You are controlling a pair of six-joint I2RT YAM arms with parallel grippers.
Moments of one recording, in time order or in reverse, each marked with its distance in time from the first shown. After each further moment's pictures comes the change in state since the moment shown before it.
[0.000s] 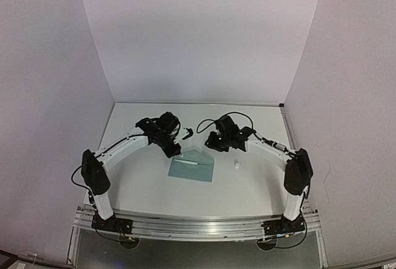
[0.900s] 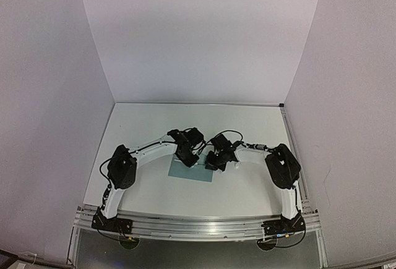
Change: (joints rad) left arm -0.127 0.368 0.148 0.058 -0.136 -0.270; right arm 0.000 0.206 -0.184 0.137 -0.210 0.206
